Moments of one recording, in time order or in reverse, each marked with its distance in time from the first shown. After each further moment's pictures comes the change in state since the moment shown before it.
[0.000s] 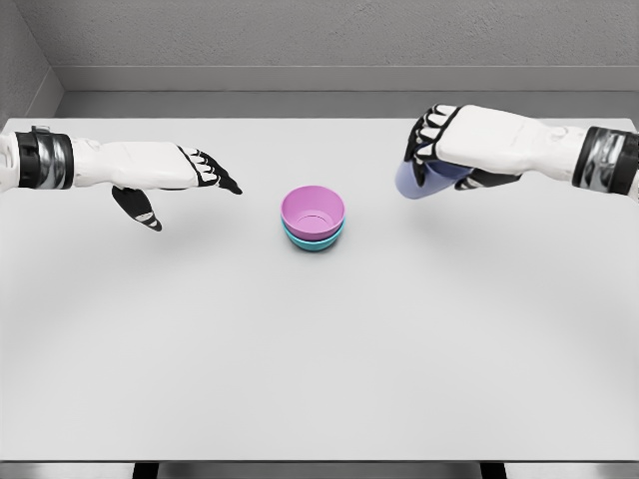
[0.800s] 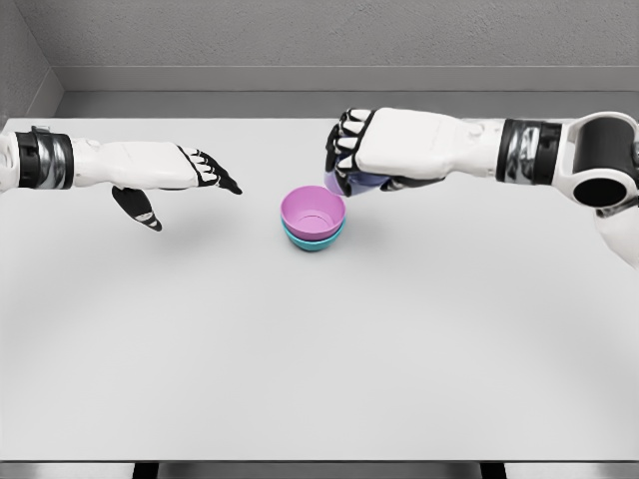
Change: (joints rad) left arm 0.000 0.000 0.000 0.000 0.000 0.000 0.000; right arm -0.124 0.121 0.162 -0.041 0.011 0.000 0.000
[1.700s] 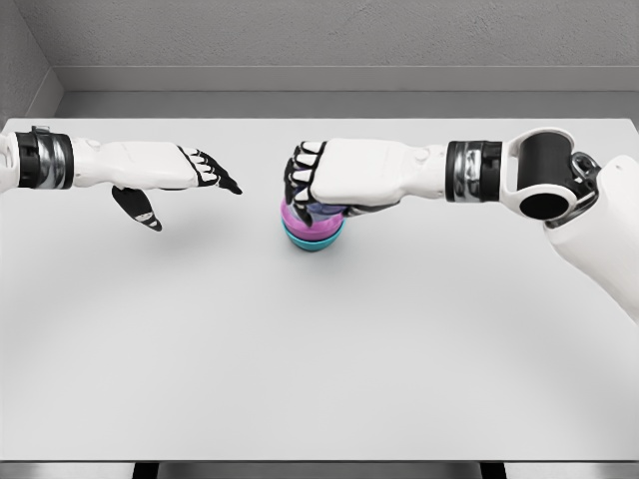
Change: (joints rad) left arm 0.000 0.000 0.000 0.000 0.000 0.000 0.000; right arm -0.018 0.077 0.092 0.014 0.033 0.000 0.000
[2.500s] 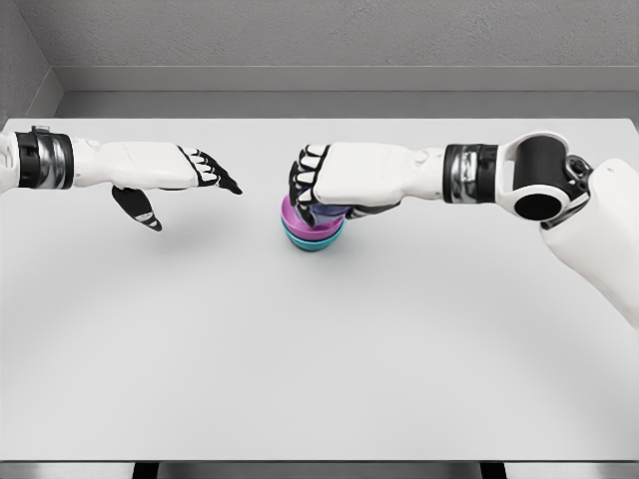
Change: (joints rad) left arm 0.000 0.000 0.000 0.000 0.000 0.000 0.000; right arm 0.008 0.014 0.007 0.041 0.011 0.000 0.000
